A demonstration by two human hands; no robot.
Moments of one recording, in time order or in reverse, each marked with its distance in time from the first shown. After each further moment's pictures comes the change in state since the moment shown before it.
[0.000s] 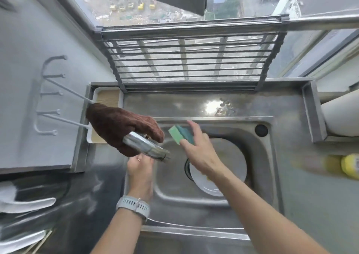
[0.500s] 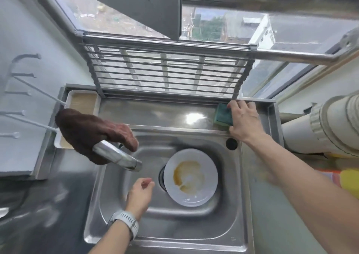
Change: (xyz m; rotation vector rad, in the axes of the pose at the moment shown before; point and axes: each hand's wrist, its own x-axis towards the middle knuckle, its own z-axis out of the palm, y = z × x) left_hand -0.018 -0.080 0.005 0.729 -0.281 -0.150; right_hand 0.078 0.049 -0.198 -1.131 0.478 -0.257
